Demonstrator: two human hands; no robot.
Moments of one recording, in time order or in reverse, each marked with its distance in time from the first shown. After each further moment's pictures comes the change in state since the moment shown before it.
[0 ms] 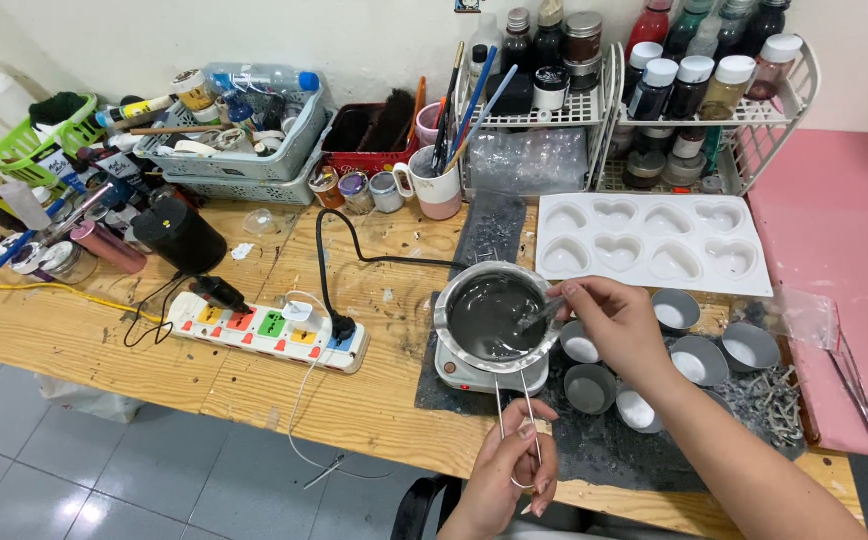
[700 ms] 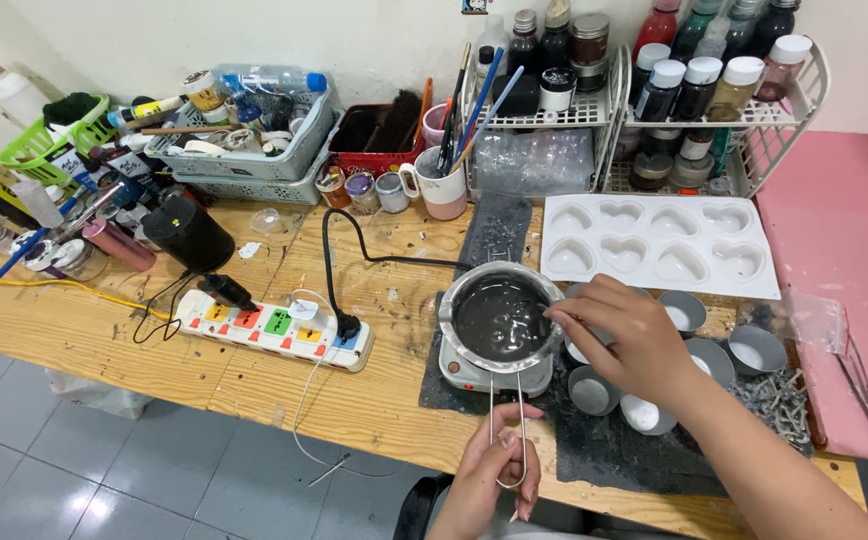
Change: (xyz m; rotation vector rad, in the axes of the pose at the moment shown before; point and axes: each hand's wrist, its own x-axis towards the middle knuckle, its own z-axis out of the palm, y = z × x) left_hand -0.020 0.023 0.001 0.255 0.071 0.002; right_hand -0.012 -0.080 -0.003 -0.709 -0.082 -0.764
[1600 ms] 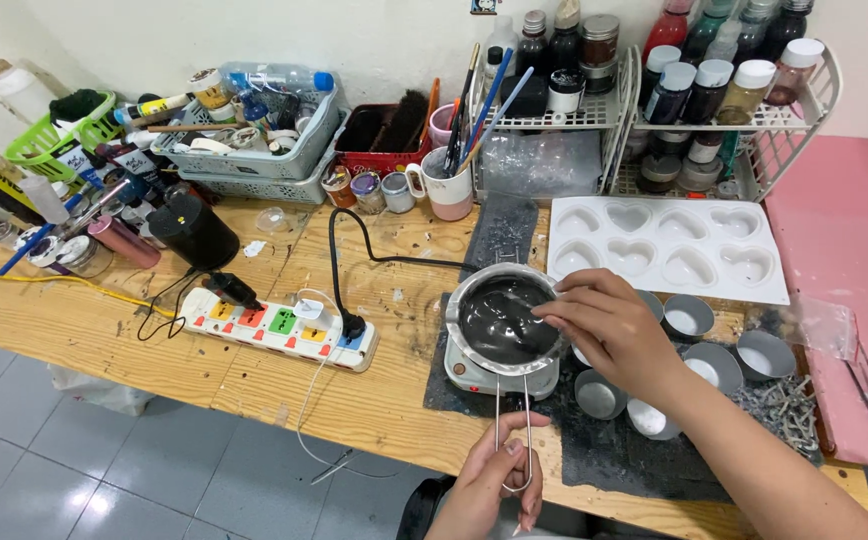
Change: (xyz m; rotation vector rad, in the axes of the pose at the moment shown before) left_hand -0.006 0.004 -0.003 -0.023 0.017 -0.090; right_hand 0.002 0.007 0.016 0.012 -0.038 0.032
